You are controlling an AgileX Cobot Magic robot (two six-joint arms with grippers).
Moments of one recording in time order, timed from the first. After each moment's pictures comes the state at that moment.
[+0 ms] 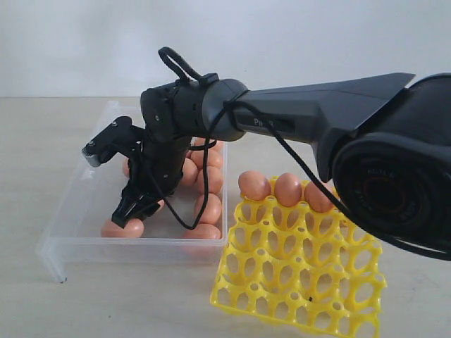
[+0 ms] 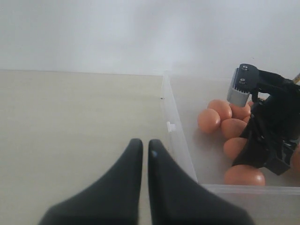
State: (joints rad) left arm -0.07 0.00 0.00 0.04 0.26 -0.08; right arm 0.66 2.39 -1.93 0.14 0.78 -0.41
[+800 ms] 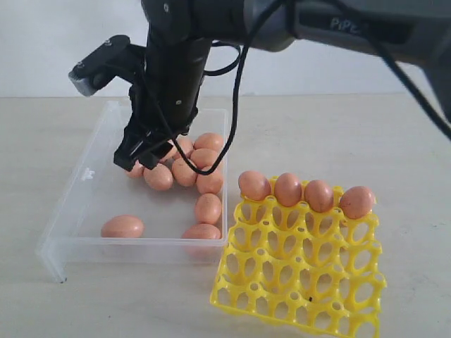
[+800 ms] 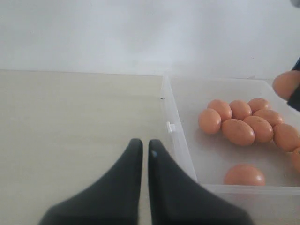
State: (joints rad) left arm -0.07 0.00 0.00 0.04 0.26 -0.08; right arm 0.66 2.11 -1.93 0.04 1.04 -0.38
